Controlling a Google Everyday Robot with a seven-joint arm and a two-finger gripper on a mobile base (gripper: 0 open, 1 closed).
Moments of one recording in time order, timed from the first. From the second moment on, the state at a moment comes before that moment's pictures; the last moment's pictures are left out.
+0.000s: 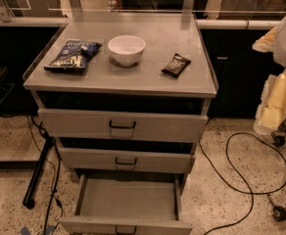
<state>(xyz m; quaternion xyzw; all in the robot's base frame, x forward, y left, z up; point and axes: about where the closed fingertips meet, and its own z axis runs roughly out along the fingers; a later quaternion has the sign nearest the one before) 0.438 -0.216 0.978 -0.60 0.78 -0.04 0.16</state>
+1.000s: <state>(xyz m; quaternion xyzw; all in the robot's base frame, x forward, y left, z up) 0.438 -0.216 0.978 -0.60 0.78 -0.04 0.16</state>
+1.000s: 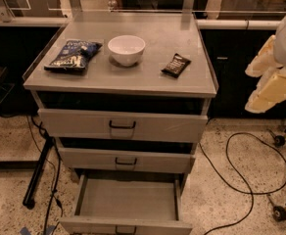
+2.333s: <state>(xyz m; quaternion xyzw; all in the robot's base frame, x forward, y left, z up) 0.436 -0.223 0.971 -0.59 0.79 -0.05 0.17</state>
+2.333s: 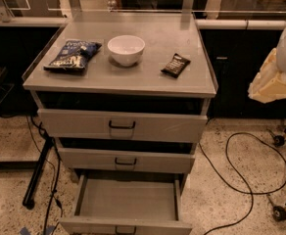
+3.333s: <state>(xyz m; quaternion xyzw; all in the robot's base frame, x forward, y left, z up) 0.395 -0.229 0.833 -0.57 0.82 0.00 0.09</state>
